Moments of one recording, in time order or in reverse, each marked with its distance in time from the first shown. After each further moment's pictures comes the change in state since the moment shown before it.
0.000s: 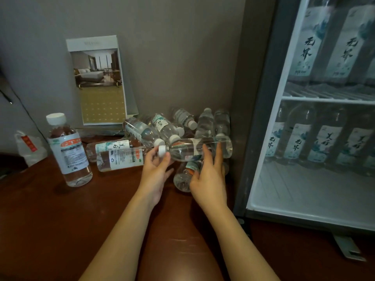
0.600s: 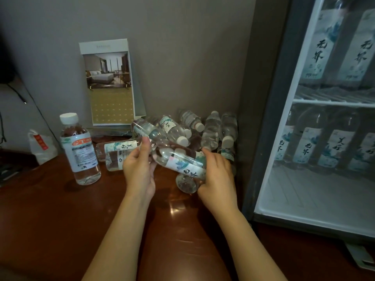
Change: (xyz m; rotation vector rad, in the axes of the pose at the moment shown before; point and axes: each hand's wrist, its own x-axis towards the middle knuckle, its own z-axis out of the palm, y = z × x) left_hand -0.010 0.035 -0.016 -0.308 0.135 0.228; right_hand -0.001 0.002 -0.010 -0.189 -0.060 -0.188
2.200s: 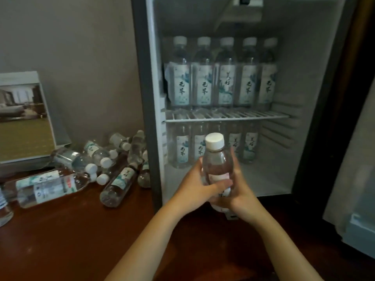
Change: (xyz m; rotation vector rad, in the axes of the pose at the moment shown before) left_hand -0.182 -0.039 0.175 0.518 -1.038 -0.040; right_hand -0.120 0.106 -0.185 0.639 0.026 0.072
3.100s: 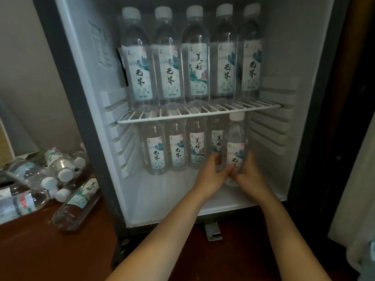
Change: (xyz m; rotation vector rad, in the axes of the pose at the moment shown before) left_hand 0.121 -0.069 0.083 0.136 0.043 -0.156; right_hand 0.063 0.080 -0.092 -0.196 0.406 0.166
